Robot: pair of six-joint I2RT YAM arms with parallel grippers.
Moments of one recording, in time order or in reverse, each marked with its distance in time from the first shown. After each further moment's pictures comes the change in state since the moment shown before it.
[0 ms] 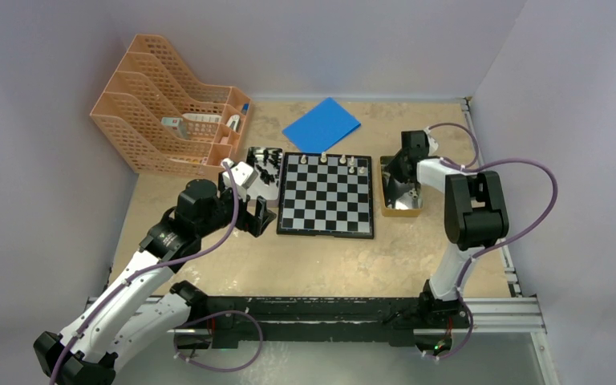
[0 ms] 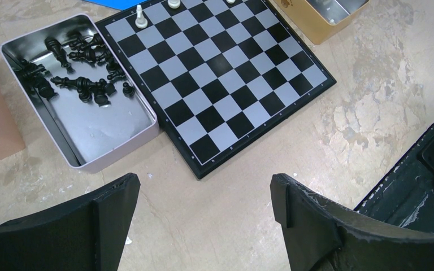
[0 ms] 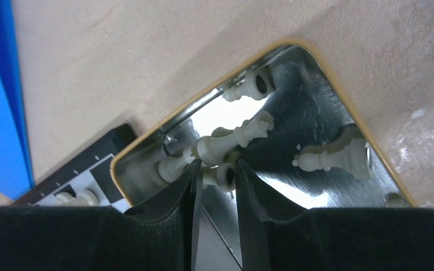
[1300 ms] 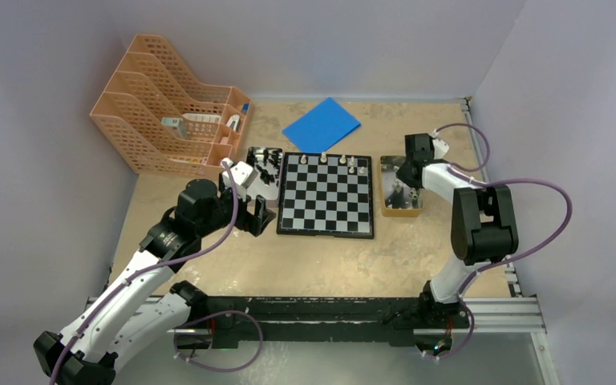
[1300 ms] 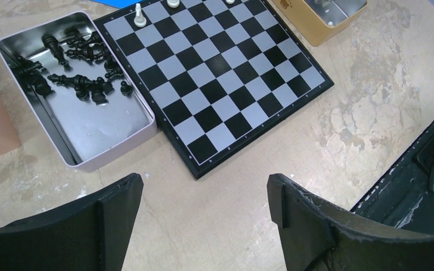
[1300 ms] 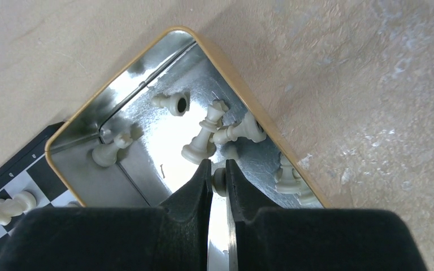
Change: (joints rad) left arm 0.000 0.002 0.000 0.000 0.000 -0.010; right arm 0.000 -0.116 -0.062 -0.119 0.185 -0.060
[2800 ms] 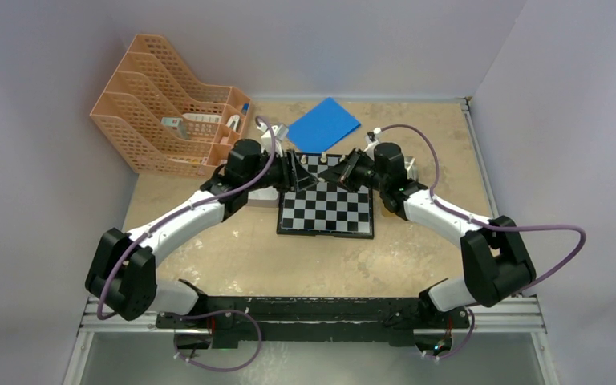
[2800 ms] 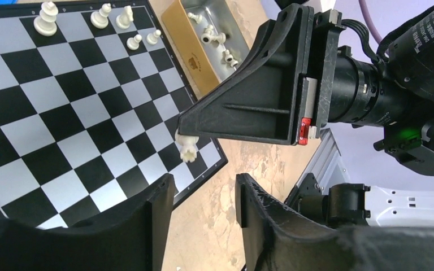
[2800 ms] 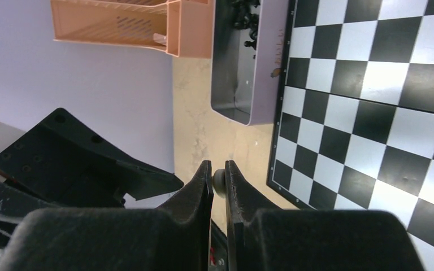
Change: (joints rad) left arm 0.000 0.609 0.172 0.505 0.254 -0.523; right arm 0.356 -0.271 -0.189 0.456 -0.686 0.327
